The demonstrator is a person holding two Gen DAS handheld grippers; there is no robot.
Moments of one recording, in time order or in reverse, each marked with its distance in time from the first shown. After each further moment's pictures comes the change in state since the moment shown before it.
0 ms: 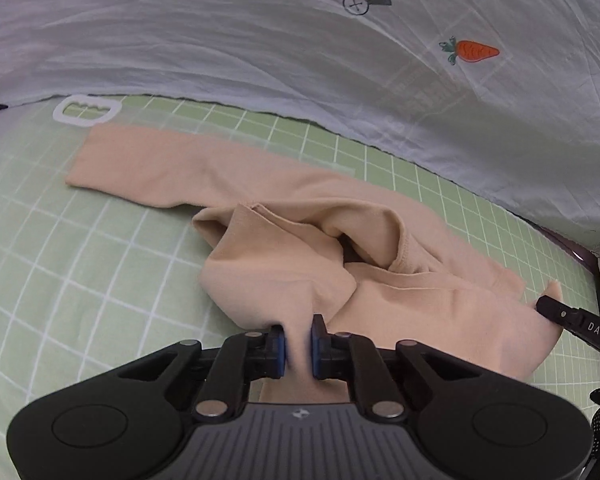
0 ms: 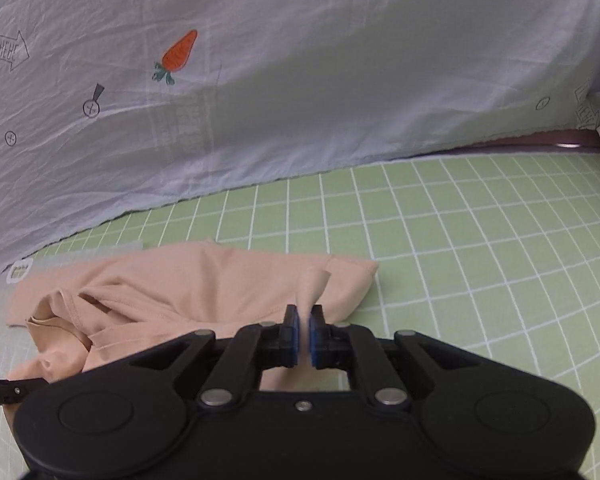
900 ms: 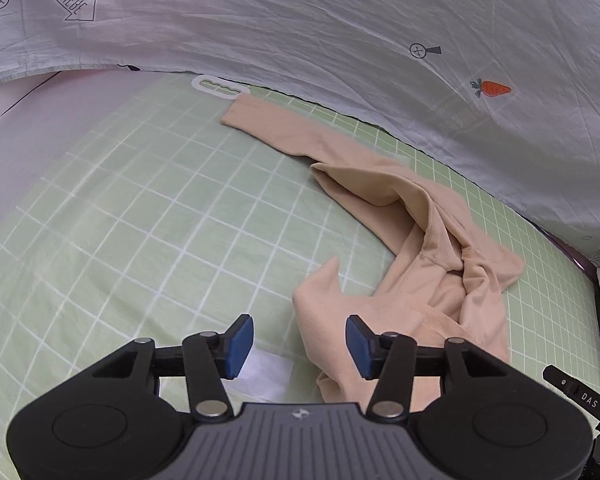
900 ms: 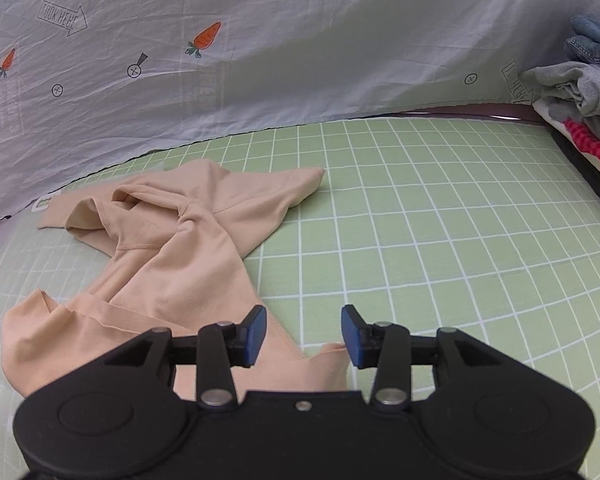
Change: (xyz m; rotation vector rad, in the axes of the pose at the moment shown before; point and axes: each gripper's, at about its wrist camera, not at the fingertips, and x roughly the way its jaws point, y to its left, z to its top) left arm -0.112 0.057 -0.091 -0.144 -0.039 0.074; right arm -0.103 -0.013 -0.105 -0.012 0.046 -0.055
